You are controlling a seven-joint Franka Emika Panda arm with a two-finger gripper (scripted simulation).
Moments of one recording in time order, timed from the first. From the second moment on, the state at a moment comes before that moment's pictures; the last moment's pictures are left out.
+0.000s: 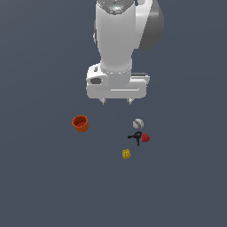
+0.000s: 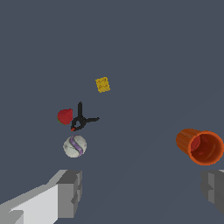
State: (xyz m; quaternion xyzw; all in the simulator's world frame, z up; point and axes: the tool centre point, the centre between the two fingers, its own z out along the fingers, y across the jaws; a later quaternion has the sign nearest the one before) arm -0.011 0.012 0.282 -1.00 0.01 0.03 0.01
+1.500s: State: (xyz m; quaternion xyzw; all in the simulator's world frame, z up) arm 0.005 -0.050 0.231 -0.99 0.00 0.13 0.01
